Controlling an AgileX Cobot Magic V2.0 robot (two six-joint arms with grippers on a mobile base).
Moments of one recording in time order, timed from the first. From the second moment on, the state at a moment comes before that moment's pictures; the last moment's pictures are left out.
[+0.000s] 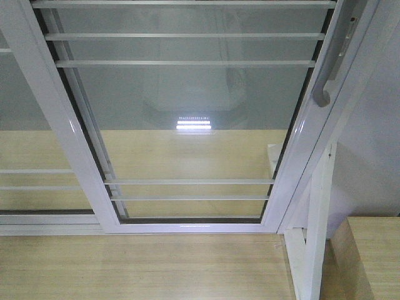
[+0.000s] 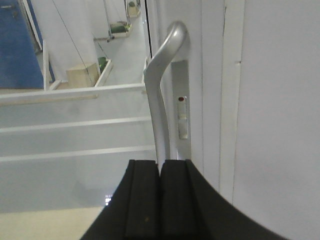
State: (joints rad) left arm -0.04 0.70 -0.65 0.09 0.12 0.04; right arm 0.01 0.79 -0.66 0.02 0.14 0.10
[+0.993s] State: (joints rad) left arm -0.04 0.75 -0.65 -0.05 0.32 0.04; right arm 0.01 1.45 -0.73 -0.16 -0.44 0.10
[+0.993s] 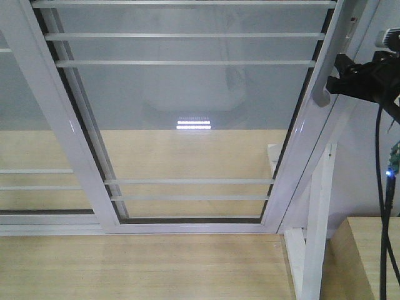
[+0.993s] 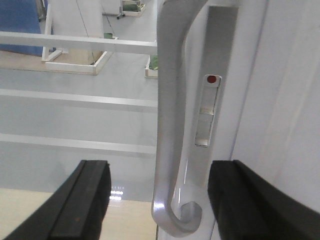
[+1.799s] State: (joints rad) left arm -0.04 0.75 -0.65 -0.05 0.32 0.04; right arm 0.01 1.85 -1.15 -0.17 -0.45 0.10
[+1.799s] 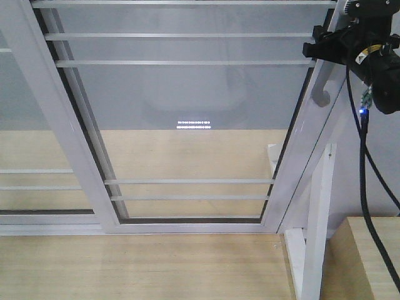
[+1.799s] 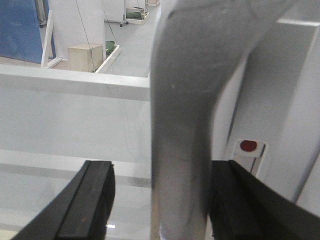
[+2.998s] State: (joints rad) left arm -0.04 0.75 -0.65 -0.05 0.32 0.04; right arm 0.18 1.87 -1.16 -0.12 -0.47 0.10
